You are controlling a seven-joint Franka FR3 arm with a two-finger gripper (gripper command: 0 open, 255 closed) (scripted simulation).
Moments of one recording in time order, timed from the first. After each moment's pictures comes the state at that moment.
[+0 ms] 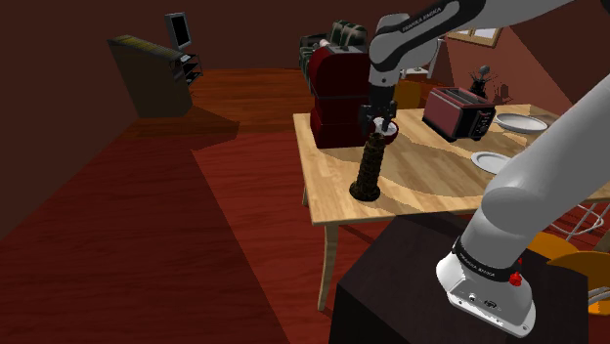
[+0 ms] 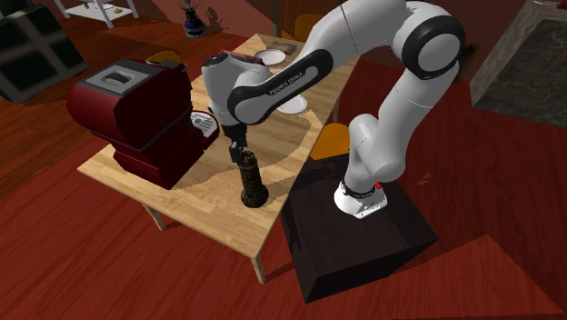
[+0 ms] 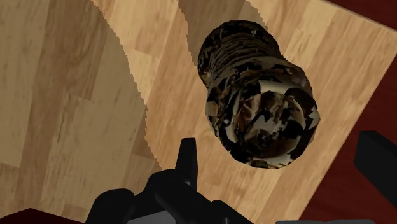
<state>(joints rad) -0.12 -0.27 -0.23 -2.39 -0.01 2.05 -0.04</state>
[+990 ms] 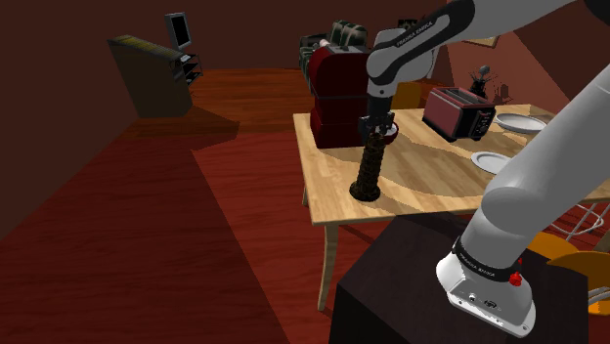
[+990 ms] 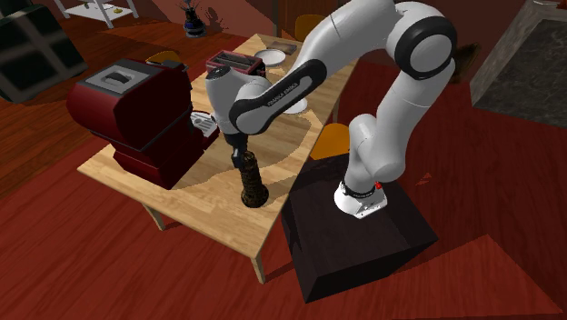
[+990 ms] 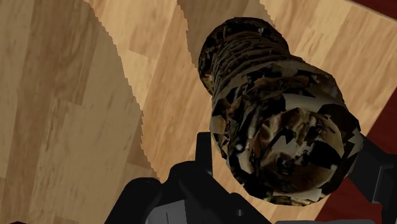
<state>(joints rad) -0.11 -0.22 -0.24 -2.43 -0.01 2.14 -0.06</state>
